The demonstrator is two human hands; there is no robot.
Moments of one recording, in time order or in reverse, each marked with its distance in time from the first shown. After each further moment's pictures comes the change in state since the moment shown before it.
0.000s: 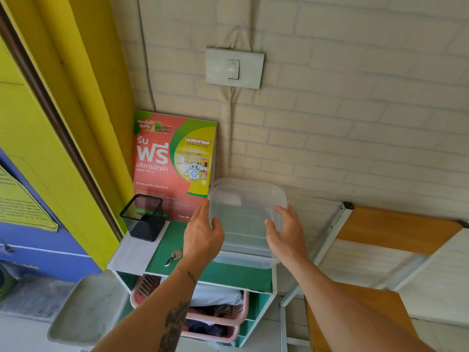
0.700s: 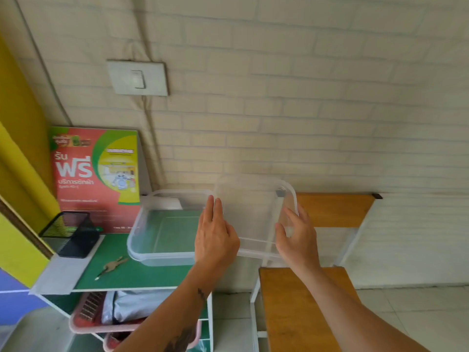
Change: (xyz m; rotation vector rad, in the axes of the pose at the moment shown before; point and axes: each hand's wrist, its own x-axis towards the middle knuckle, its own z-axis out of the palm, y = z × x) left_hand -0.079 0.143 0.100 0.063 -0.061 0.251; right_hand -0.043 0.083 -0.159 -0.038 0.267 -0.001
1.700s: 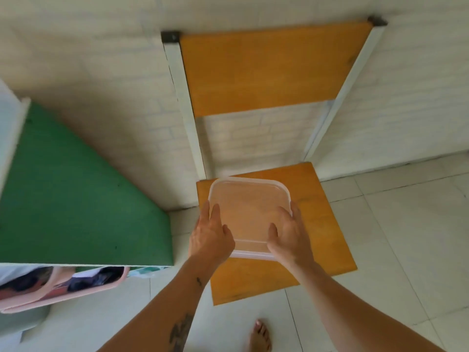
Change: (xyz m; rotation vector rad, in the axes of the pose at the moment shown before) left_hand -0.126 -0.052 0.354 0.271 -0.630 -0.160; right_hand -0.071 0.380 0.039 -0.361 -0.318 0.389
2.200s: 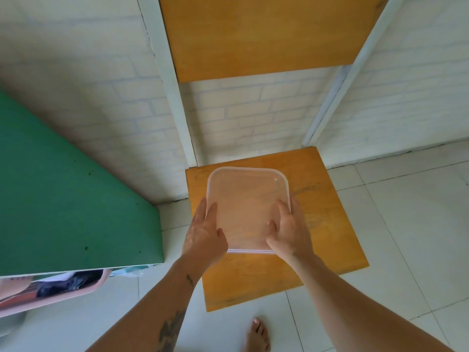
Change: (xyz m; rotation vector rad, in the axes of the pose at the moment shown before) left_hand 0.031 -0.040 0.064 -0.089 -0.113 0.007; right_hand 0.029 0.033 0.047 -0.050 -0.035 0.013
